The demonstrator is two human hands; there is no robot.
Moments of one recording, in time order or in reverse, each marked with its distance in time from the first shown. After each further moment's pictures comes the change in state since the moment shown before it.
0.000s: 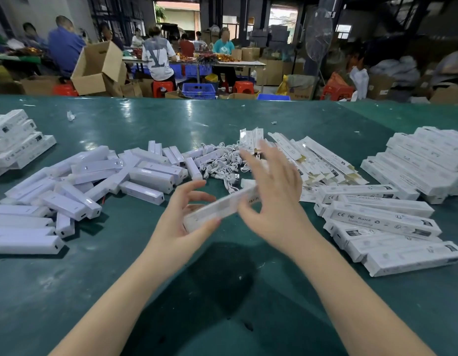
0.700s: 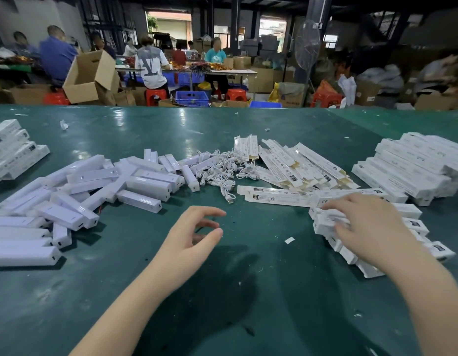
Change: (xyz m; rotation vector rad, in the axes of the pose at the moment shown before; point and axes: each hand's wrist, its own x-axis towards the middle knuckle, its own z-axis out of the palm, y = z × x) left_hand -0.002 -0.007 0.007 0.049 -0.095 -0.075; right_hand -0.042 0.079 -0.080 -0.618 -0.256 0.355
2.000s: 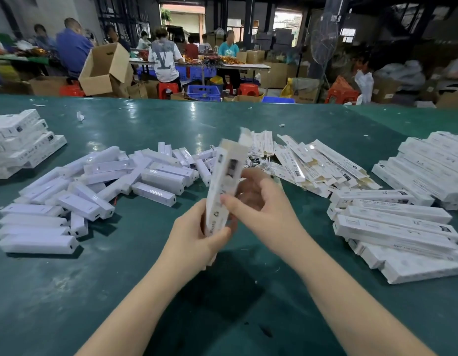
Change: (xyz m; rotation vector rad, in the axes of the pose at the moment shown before) left_hand 0.005 -0.001 -0.006 -0.061 0.117 -0.065; right_hand 0.012 -0.156 0.008 1.461 -0.033 -0.352
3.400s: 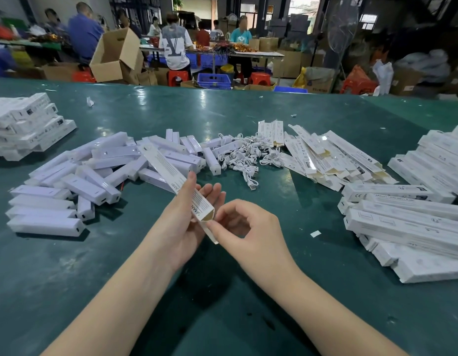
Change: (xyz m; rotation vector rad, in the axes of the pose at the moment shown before) left_hand 0.018 0.011 -0.006 -1.014 0.291 -0.439; right_hand -0.035 0.013 0.031 -0.085 0.005 0.009
